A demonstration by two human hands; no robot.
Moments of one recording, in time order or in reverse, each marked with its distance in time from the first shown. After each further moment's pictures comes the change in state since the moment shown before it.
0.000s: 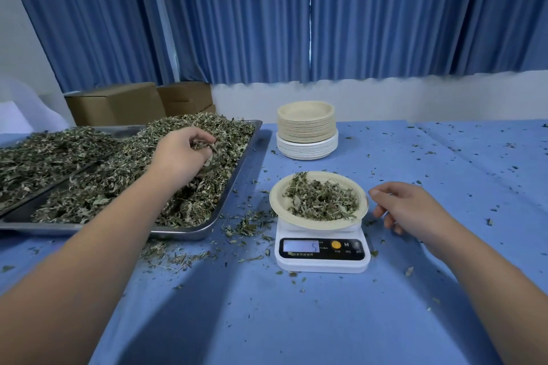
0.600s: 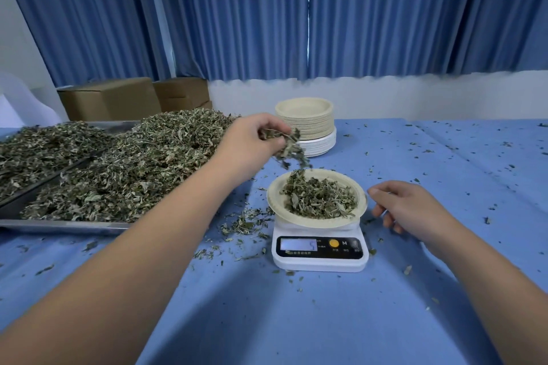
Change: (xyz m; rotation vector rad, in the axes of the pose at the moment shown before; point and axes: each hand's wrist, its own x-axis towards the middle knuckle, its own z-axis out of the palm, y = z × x) left_hand -0.027 0.073 0.046 -0.277 -0.192 0.253; right_hand 0.000 0.001 0.000 -0.005 -0.005 0.000
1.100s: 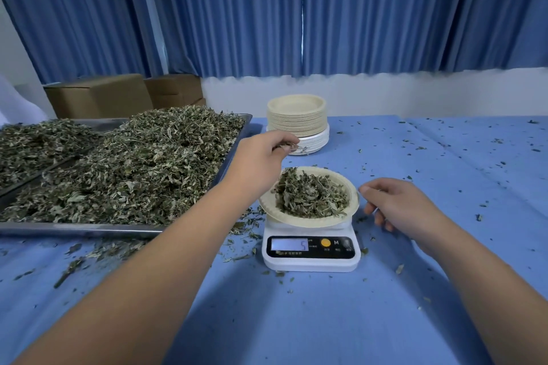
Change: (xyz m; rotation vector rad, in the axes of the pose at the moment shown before) left_hand -0.003 -0.012 0.042 0.090 -0.018 0.066; right_hand 0.005 0.003 0.001 -0.013 0.003 -0.013
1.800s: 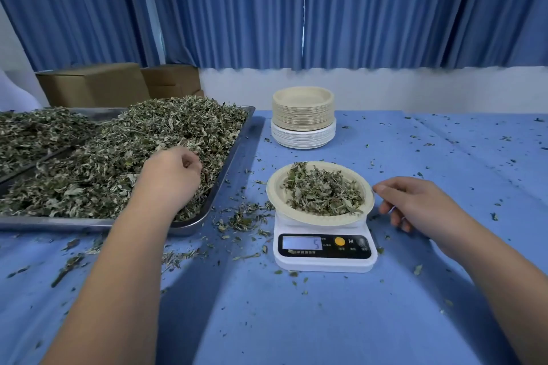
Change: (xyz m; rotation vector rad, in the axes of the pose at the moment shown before) left_hand -0.034 -0.082 -0.081 0.353 0.154 -0.451; right_hand 0.001 0.004 -0.001 -0.005 0.007 0.023
